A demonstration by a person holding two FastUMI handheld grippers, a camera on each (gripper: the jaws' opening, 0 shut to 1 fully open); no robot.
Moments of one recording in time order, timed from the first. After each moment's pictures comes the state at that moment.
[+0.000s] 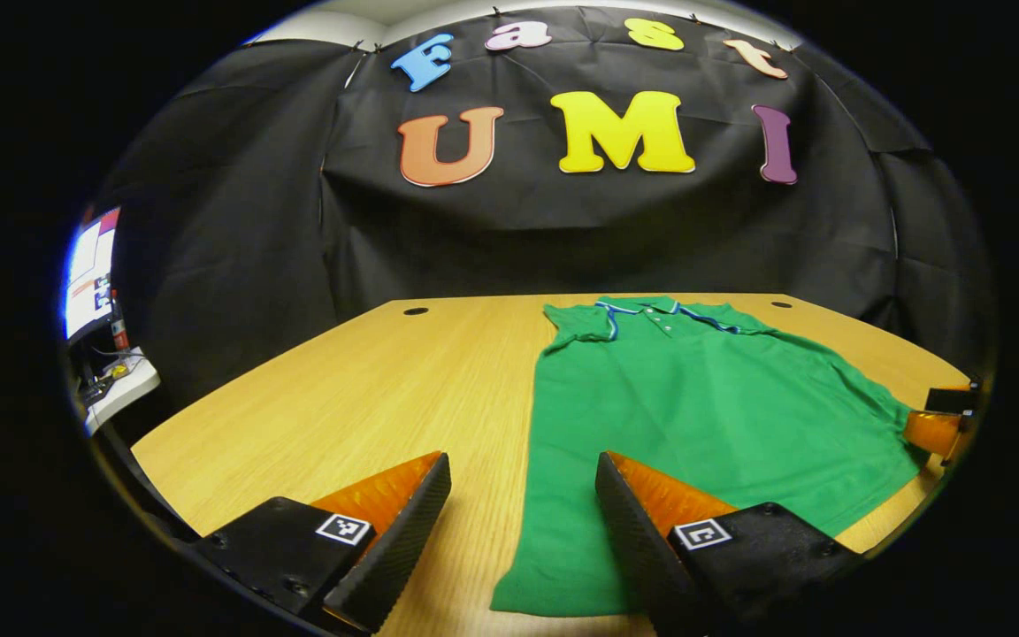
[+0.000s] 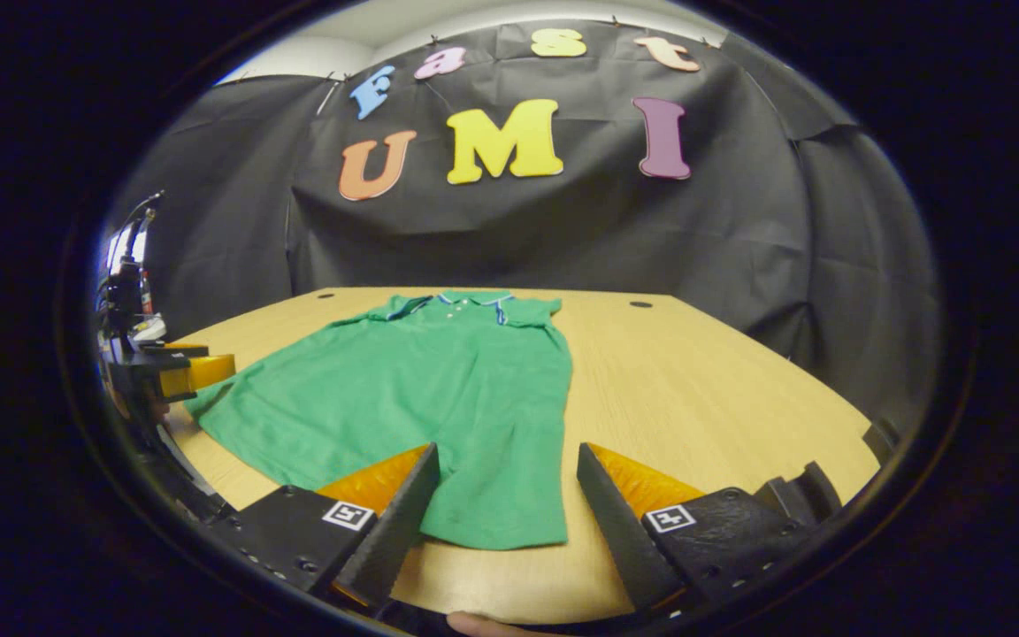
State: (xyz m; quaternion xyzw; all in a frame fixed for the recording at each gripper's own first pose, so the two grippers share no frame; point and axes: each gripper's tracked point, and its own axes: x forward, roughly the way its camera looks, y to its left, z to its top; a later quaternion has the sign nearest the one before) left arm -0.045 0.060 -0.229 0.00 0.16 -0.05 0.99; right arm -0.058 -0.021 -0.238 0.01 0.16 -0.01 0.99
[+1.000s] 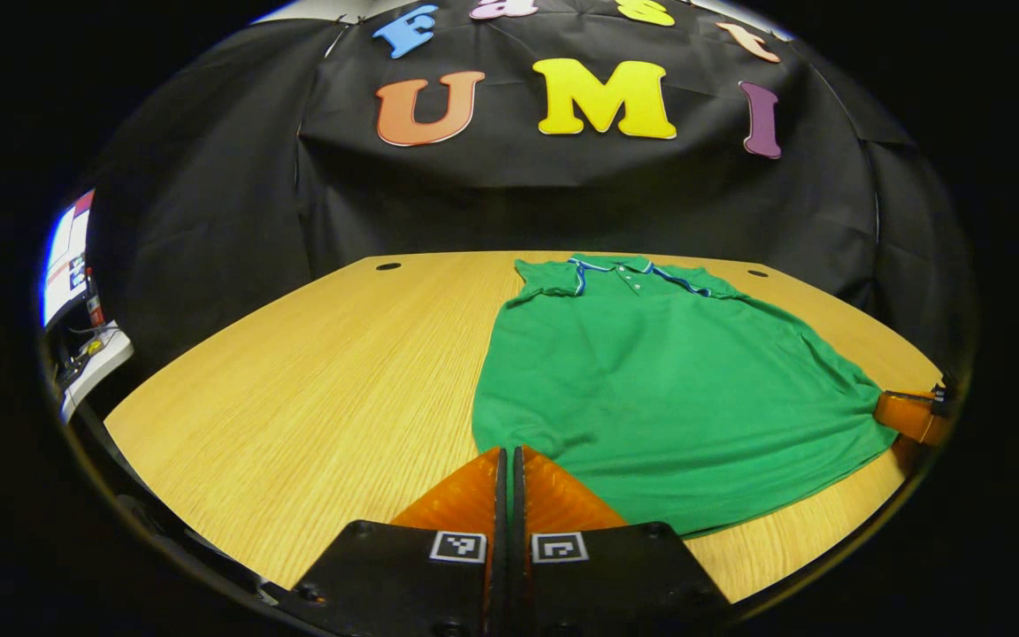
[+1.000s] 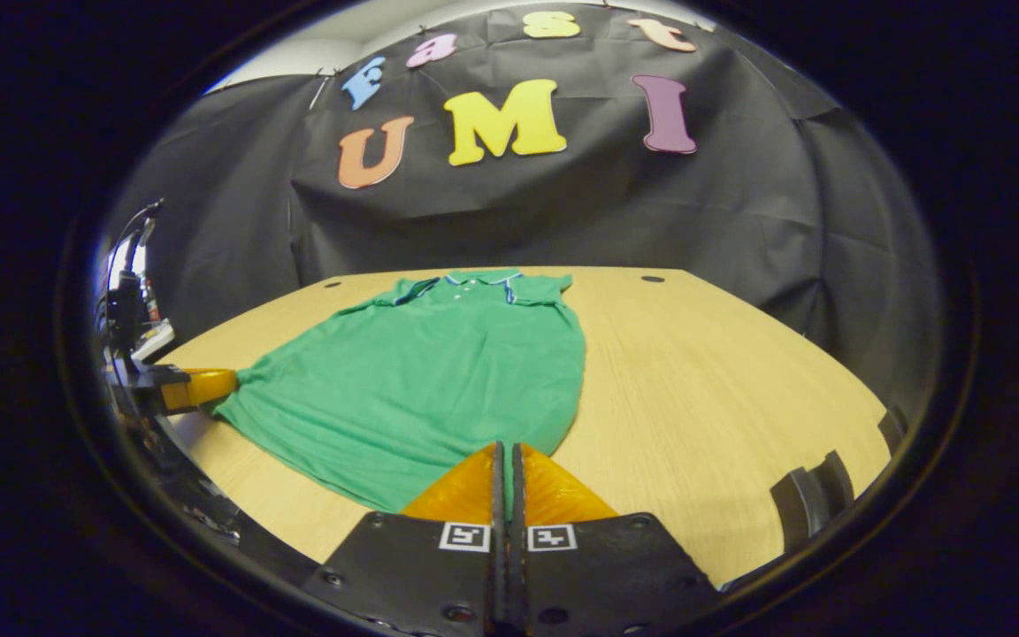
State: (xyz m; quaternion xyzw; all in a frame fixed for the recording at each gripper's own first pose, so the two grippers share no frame) left arm -0.055 0.040 -0.246 -0.02 0.21 -0.05 0.98; right arm -0.051 -0.005 -0.242 0.01 0.20 0.03 0.98
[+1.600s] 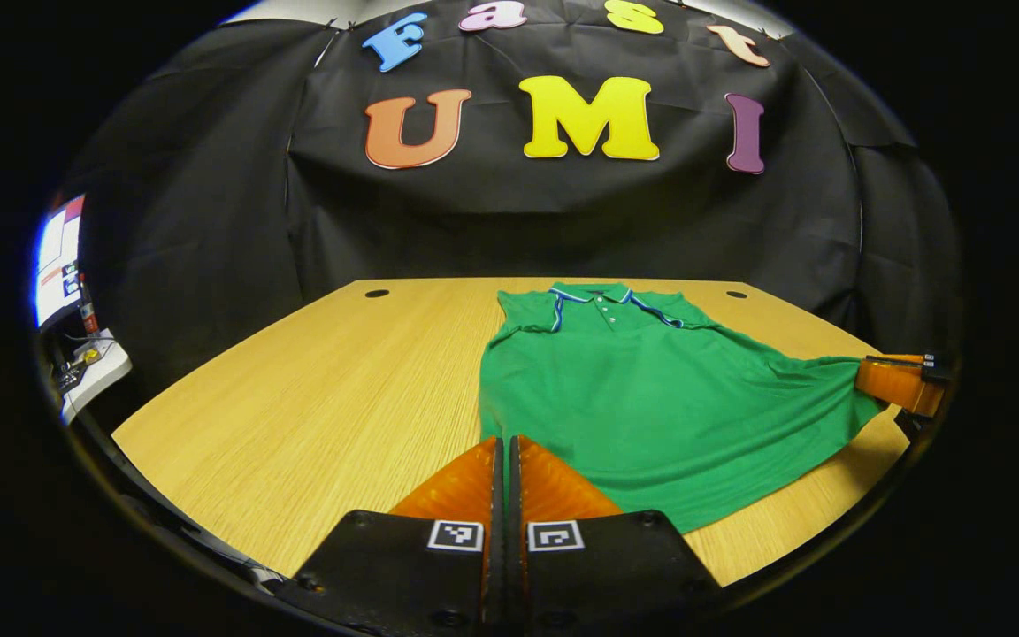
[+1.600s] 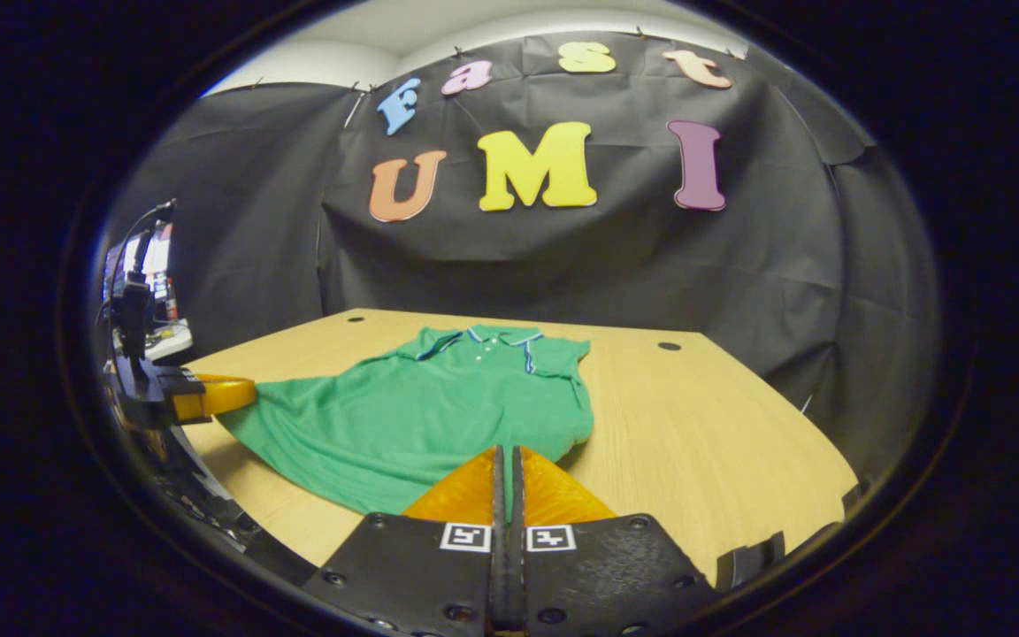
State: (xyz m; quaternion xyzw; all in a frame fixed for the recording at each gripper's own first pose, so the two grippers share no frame) left arm -0.047 0.024 -0.186 0.00 0.16 -0.06 0.99; right arm -0.030 0.000 -0.155 0.00 0.13 0.05 0.99
